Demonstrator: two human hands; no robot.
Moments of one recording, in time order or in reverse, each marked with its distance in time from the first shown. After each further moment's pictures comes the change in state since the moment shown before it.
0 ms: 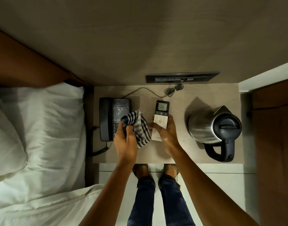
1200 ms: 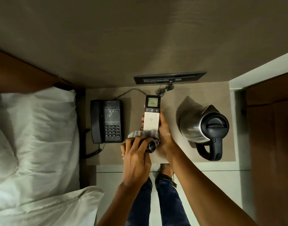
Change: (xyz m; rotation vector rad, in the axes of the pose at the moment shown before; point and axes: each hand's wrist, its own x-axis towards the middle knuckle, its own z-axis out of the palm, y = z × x) left_hand -0.055 -0.040 0.019 0.878 -0.242 0.641; right_hand -0.002 -0.023 -0.011 0.477 -0.237 0.321
